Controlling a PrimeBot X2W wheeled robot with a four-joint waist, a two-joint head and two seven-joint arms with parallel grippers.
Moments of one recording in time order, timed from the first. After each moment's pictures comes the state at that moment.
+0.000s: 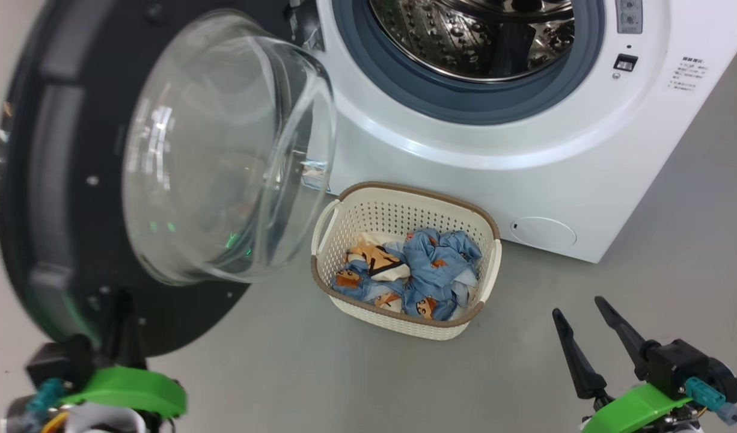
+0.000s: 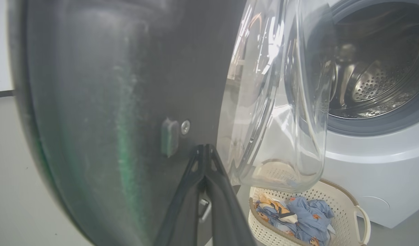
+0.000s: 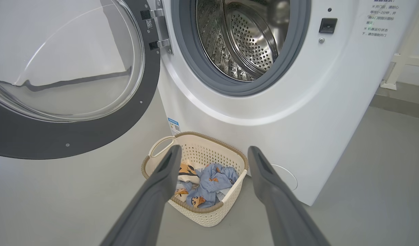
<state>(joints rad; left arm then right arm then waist) -0.15 0.15 -0.10 0.26 -0.39 0.17 -0.25 -0.04 -0.20 0.08 0.21 0.20 0.13 -0.25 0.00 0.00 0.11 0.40</state>
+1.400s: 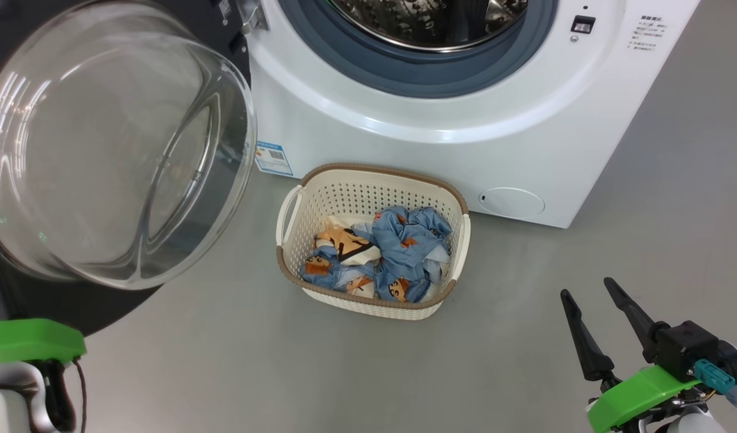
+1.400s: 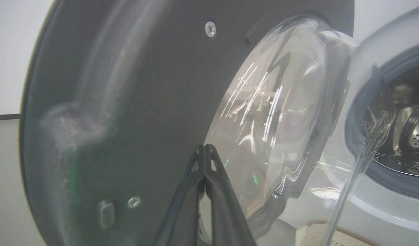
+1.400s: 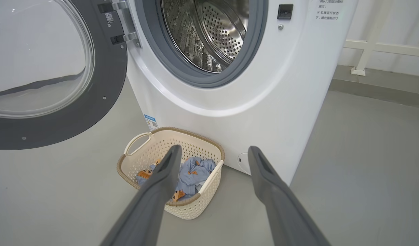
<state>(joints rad) -0.35 0.12 0.29 0.39 -0.25 0.04 -0.26 -0.08 -0.21 0.06 0.19 0.20 0.13 -0.22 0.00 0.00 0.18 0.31</state>
